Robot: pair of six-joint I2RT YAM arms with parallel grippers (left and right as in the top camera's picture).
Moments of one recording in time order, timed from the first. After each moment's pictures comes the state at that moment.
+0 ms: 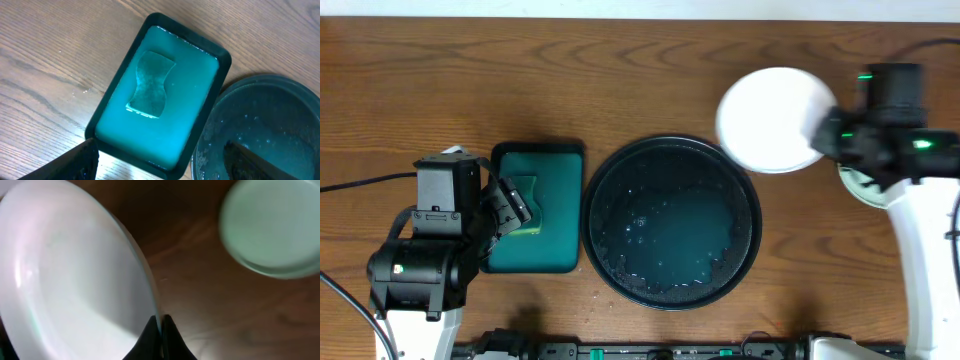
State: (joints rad) left arm -0.06 0.95 1.14 -1.18 -0.11 -0.51; right arm -0.08 1.40 1.41 -1.05 0.00 0.49
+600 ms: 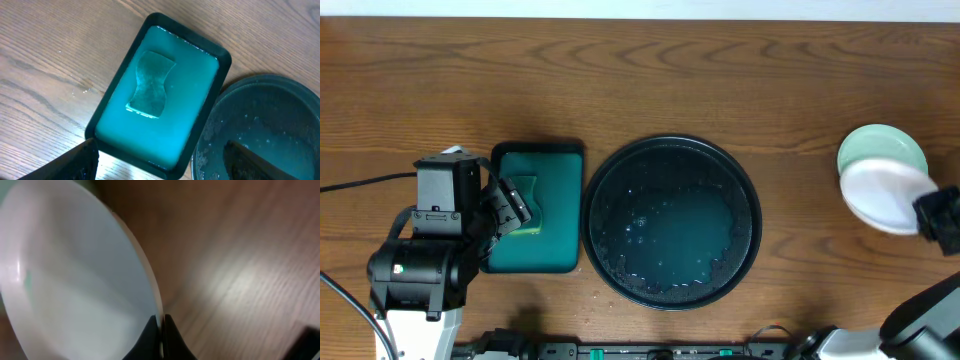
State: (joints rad) left arm -0.06 0.95 1.14 -1.18 -0.11 -0.51; right arm -0.77 1.63 1.20 -0.99 0.01 0.55
